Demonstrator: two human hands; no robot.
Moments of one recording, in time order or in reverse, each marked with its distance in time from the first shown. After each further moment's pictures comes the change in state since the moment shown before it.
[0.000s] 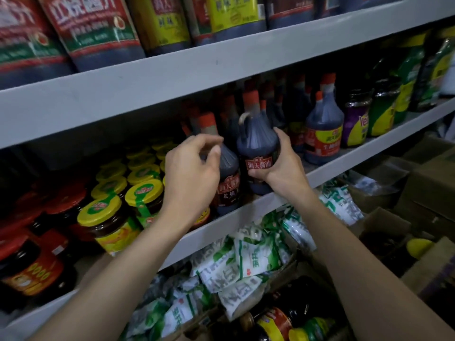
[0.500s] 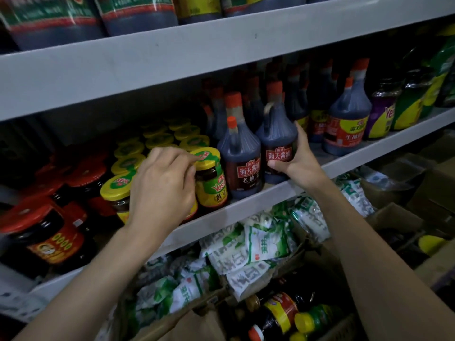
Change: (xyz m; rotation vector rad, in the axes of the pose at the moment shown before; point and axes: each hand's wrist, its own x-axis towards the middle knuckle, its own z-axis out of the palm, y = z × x) left_hand -0.040 -0.065 -0.063 0.585 -0.087 0.253; right_hand 0.001 0.020 0.013 0.160 -0.188 0.135
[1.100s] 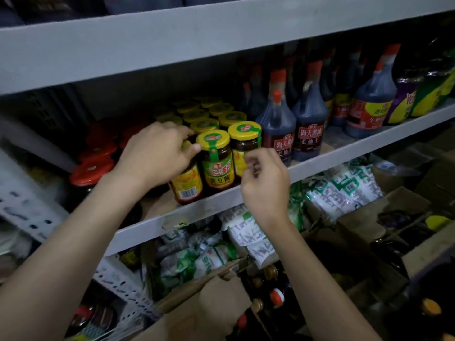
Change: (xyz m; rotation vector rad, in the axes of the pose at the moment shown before) left_hand -0.003 -0.082 -0.054 0.120 -0.434 -0.093; right_hand -0.136 -0.082 0.151 -0.306 0.320 -0.308
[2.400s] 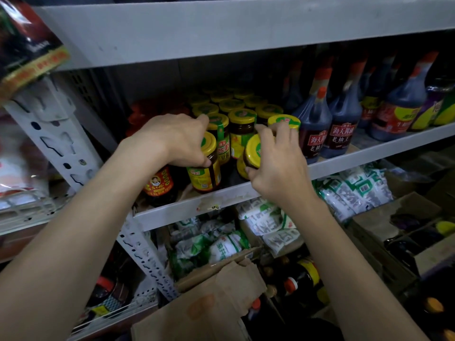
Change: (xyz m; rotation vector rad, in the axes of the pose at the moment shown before) left_hand -0.013 -0.044 -0.026 0.187 -0.359 0.013; right_hand 0.007 -0.046 0.015 -0.576 -0.267 -0.326
